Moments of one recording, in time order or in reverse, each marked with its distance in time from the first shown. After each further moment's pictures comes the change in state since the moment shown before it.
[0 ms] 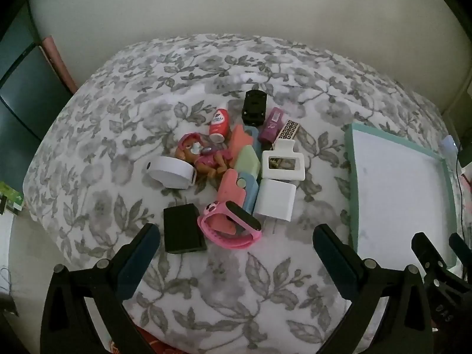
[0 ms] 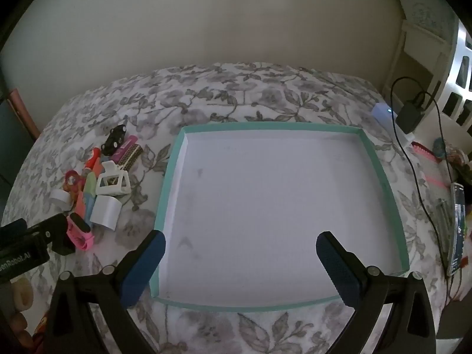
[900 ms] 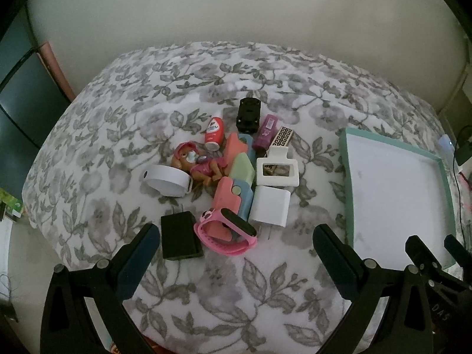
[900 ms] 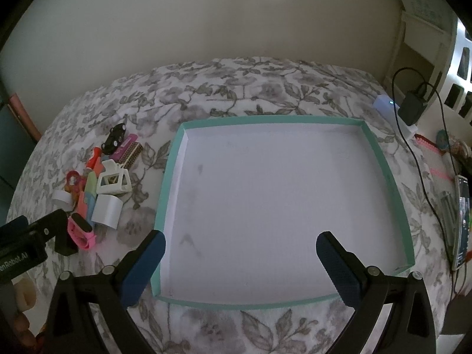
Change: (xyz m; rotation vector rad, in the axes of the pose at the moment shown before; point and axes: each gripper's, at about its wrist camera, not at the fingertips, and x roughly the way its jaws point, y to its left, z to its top) left arm -0.003 -0.003 -0.003 0.020 -0.041 -0.009; right arm 0.005 0.001 -0.002 0.022 0.022 0.015
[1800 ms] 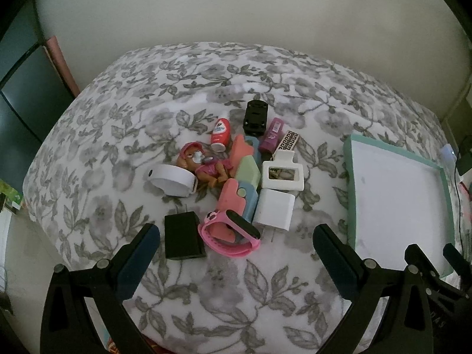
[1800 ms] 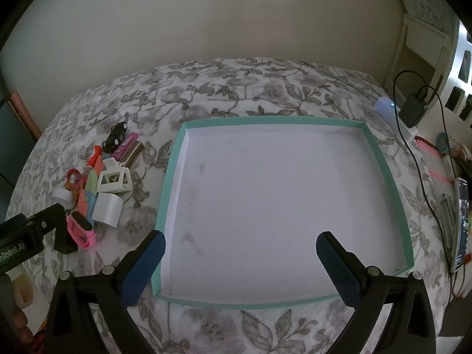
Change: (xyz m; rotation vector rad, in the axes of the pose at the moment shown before) left arm -0.001 0.004 0.001 -0.042 -0.006 0.010; right arm -0.001 0.002 0.000 -0.015 0.000 0.000
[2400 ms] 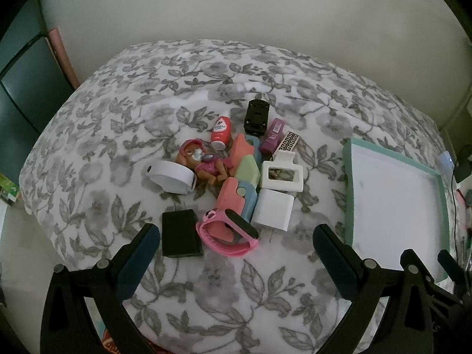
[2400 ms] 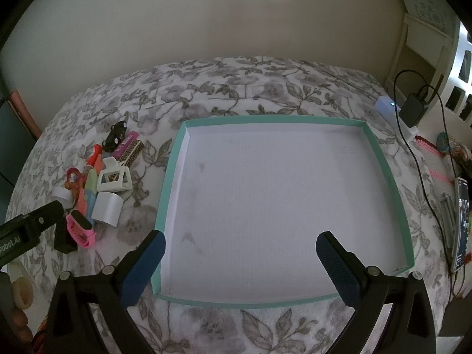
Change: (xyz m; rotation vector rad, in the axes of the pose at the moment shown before) left arm 0.001 0.004 0.001 -0.035 0.009 -0.026; right arm 0.000 0.000 0.000 0.002 0.001 0.000
